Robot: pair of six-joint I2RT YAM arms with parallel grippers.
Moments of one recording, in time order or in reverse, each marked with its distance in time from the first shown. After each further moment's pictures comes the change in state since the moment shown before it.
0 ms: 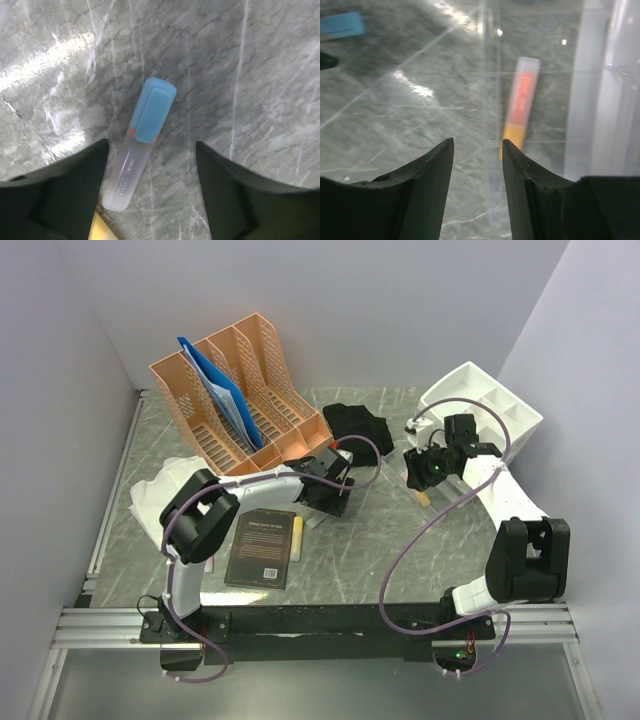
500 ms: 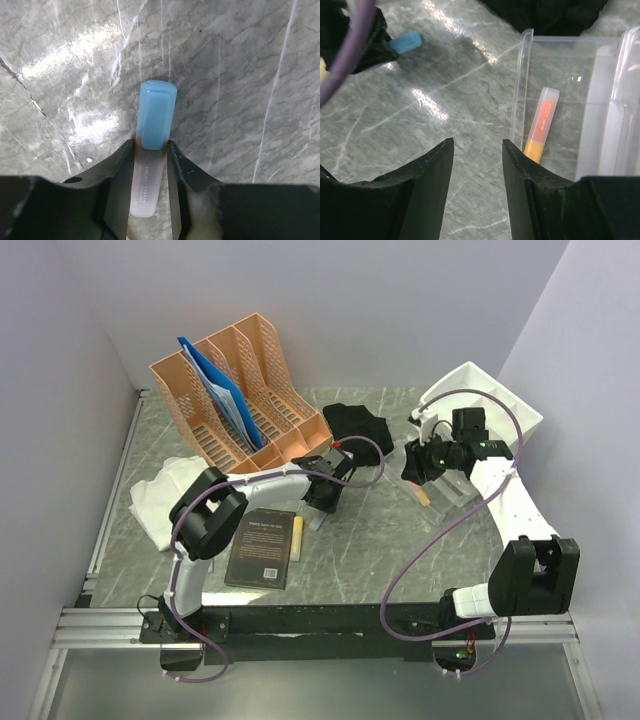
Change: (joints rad) left arm -0.013 0.069 0.087 -0.111 -0.108 0.005; right arm -0.003 -0.089 0.052 -0.059 -0.178 0.008
